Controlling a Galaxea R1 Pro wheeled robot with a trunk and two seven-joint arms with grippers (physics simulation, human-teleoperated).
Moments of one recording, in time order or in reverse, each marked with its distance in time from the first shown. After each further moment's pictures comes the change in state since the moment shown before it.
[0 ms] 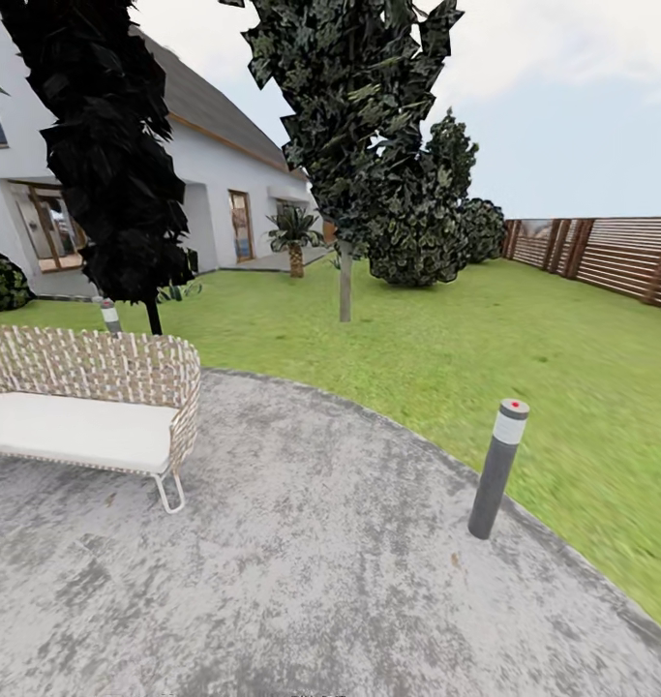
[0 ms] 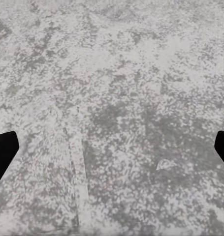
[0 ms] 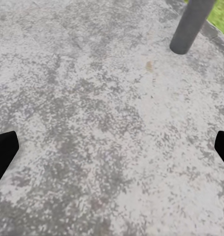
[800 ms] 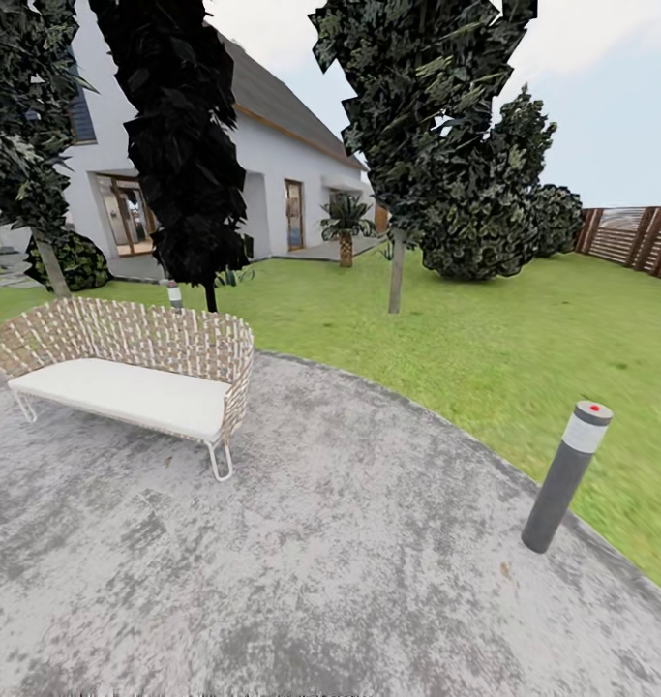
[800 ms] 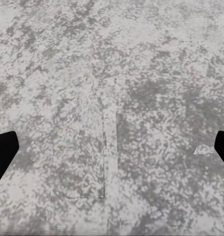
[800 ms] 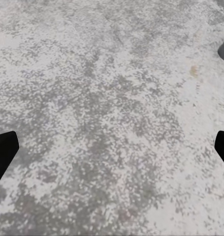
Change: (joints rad) left arm 0.000 -0.002 0.000 0.000 0.000 0.000 0.002; right arm 0.000 0.000 0.002 0.000 0.000 0.000 0.000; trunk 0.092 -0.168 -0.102
